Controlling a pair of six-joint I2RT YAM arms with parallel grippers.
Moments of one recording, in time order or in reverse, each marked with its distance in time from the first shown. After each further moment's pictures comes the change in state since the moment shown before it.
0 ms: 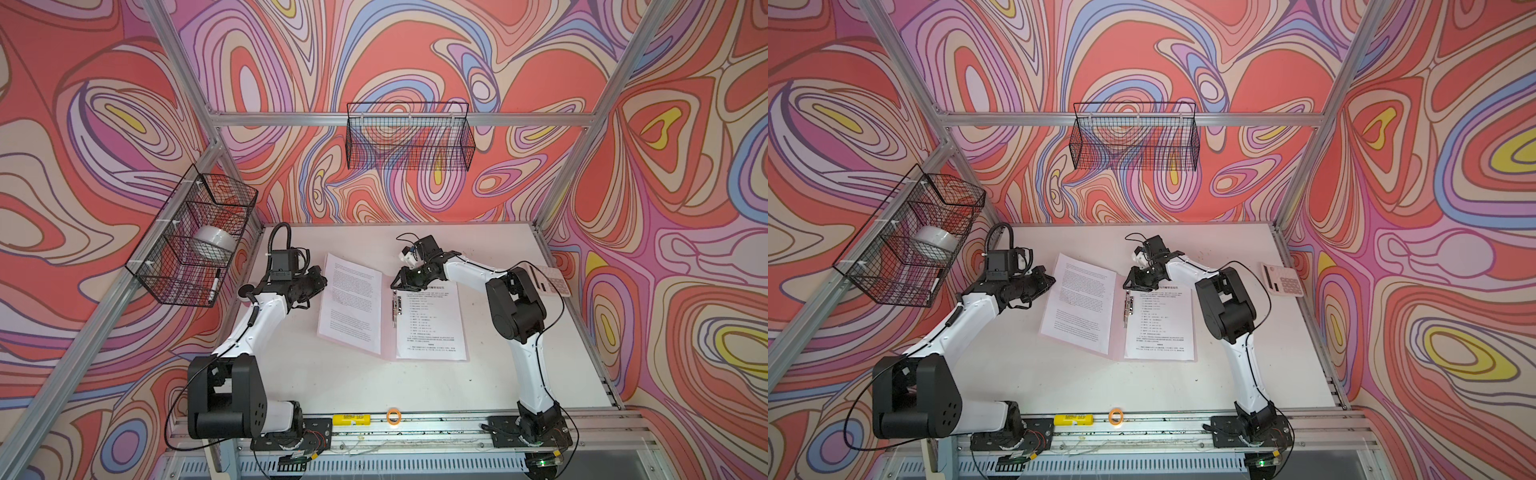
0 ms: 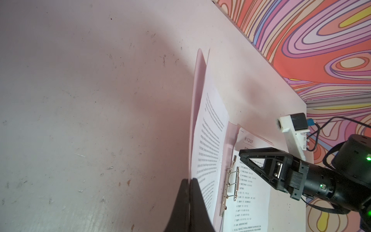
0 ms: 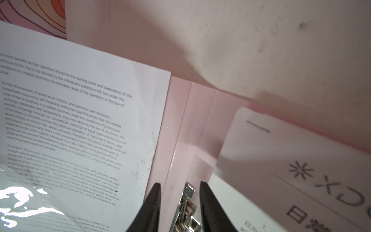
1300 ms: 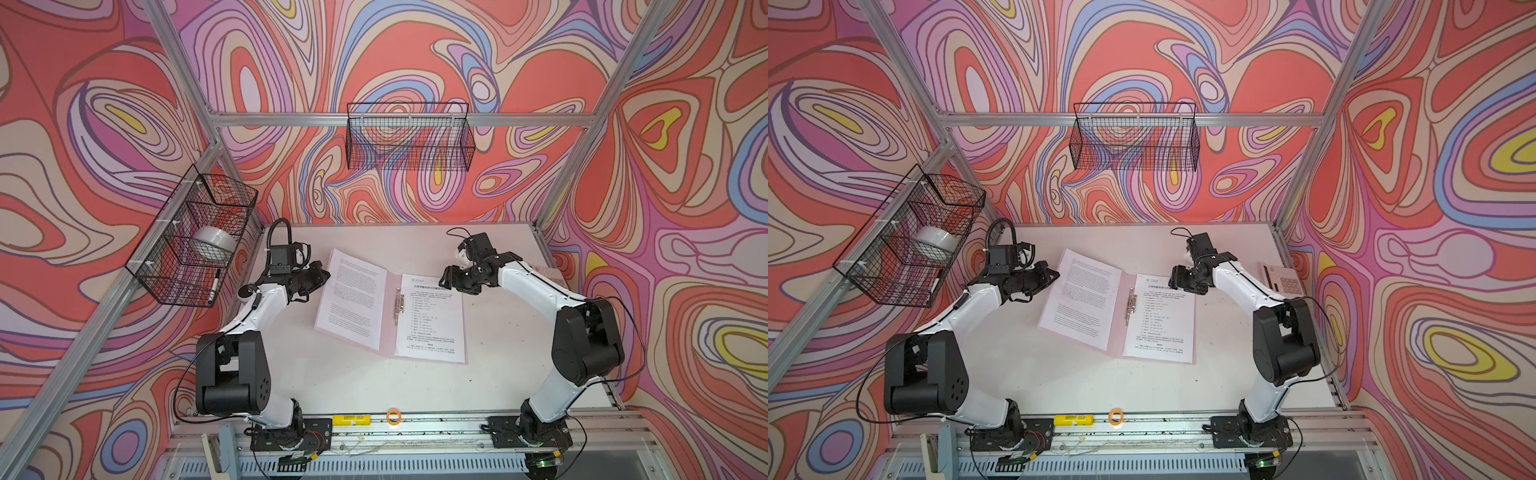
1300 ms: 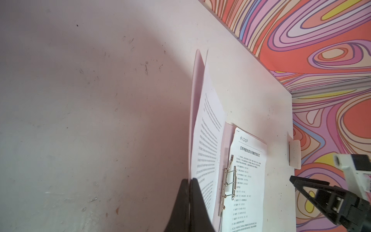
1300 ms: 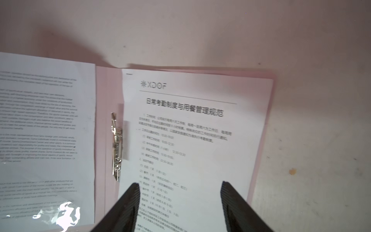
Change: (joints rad) left arm 0.032 0.113 0.050 0.064 0.119 0.063; right arm -0.143 -0.503 -0.325 -0.203 0.340 -0.019
